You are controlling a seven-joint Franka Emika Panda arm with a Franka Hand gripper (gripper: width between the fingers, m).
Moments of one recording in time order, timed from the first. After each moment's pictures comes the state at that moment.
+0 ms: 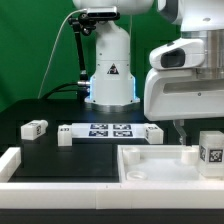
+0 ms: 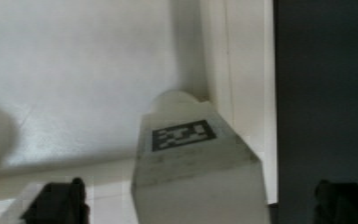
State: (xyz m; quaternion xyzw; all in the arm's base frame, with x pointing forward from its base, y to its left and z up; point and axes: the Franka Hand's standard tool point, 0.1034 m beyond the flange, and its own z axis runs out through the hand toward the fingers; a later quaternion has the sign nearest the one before) arm 0.624 0.120 0.080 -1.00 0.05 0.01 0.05
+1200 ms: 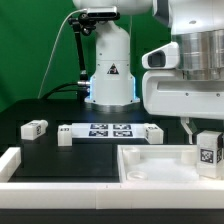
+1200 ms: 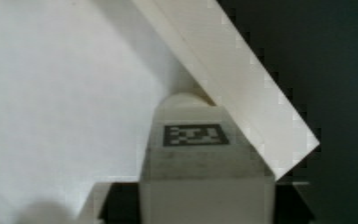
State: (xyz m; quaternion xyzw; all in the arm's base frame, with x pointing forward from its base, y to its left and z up) arm 0.624 0.115 0.078 -0.91 0.42 0.03 0.07
